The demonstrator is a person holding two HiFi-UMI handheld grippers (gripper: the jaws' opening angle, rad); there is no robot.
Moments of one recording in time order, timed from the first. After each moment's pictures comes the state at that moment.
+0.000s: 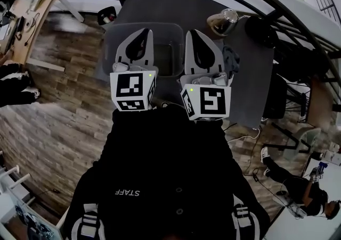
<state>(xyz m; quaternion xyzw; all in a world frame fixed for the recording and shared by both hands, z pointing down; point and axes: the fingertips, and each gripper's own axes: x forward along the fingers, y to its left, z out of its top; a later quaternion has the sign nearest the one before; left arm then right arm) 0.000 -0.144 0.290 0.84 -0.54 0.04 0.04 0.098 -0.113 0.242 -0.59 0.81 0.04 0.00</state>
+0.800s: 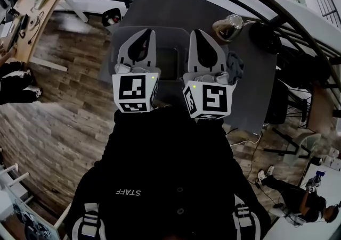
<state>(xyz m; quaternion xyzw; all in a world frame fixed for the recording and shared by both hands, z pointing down) -0.024 -0.152 0.283 0.84 -0.55 0.03 0.03 0.081 -0.132 0.244 -0.60 0.80 0.04 0.00</state>
